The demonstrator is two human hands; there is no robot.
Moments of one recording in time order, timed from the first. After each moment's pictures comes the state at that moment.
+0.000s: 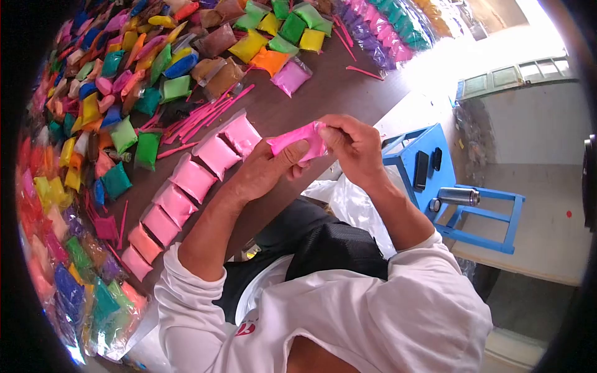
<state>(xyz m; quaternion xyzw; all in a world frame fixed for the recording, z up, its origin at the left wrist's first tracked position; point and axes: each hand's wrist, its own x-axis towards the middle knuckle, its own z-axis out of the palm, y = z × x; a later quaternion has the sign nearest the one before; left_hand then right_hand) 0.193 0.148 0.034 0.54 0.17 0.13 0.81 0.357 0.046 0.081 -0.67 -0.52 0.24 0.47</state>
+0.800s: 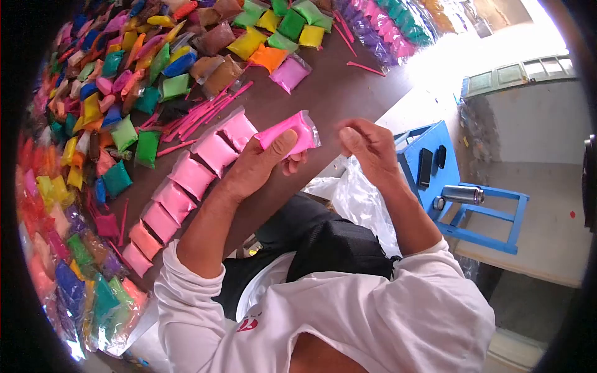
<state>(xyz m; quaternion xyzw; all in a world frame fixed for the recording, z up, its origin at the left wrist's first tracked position) 0.189 0.150 0.034 0.52 0.16 0.15 0.83 0.382 0.021 0.079 -0.67 -0.43 0.35 0.48</state>
